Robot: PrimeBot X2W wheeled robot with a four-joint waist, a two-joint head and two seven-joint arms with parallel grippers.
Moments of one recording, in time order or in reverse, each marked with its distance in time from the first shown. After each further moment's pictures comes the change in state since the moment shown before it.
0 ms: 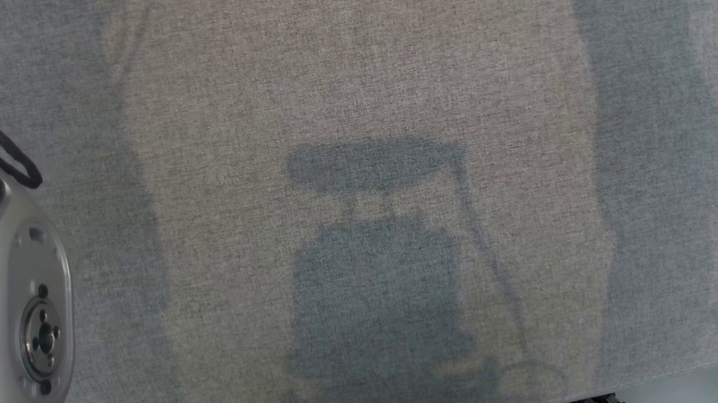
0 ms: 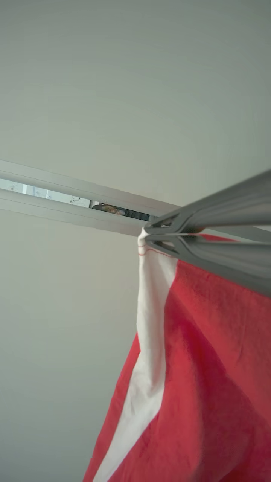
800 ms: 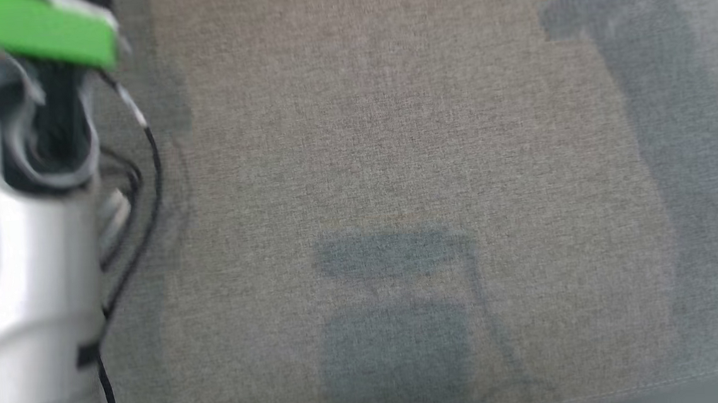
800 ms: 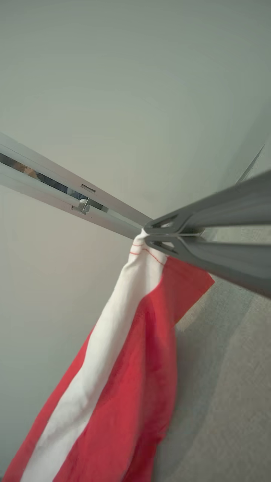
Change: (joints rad) left arm 0.641 0.132 -0.219 -0.147 -0.050 -0.082 -0.131; right arm 0.470 -0.307 0.309 -0.110 0.203 0.000 0.034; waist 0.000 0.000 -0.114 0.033
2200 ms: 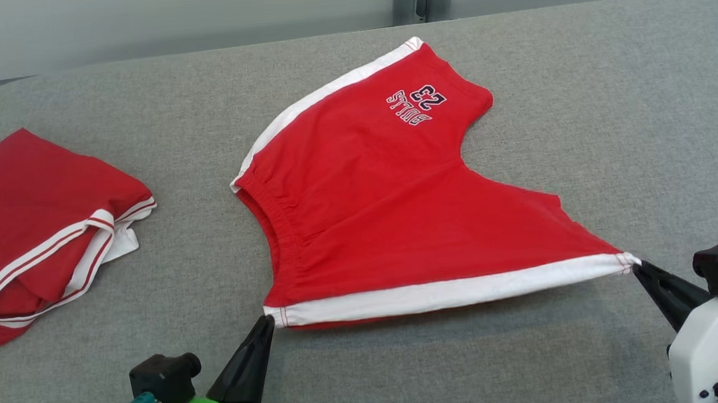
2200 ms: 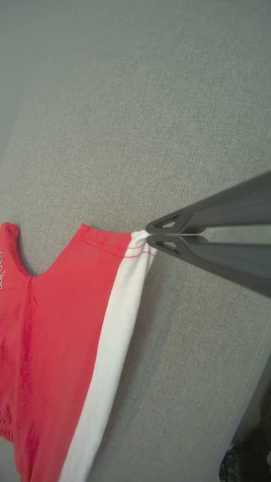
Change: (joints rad) left arm 0.949 0.142 -0.319 -0.195 0.238 0.116 -0.068; right arm 1.392 0.045 -0.400 -0.751 0.008 0.000 0.502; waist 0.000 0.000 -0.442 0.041
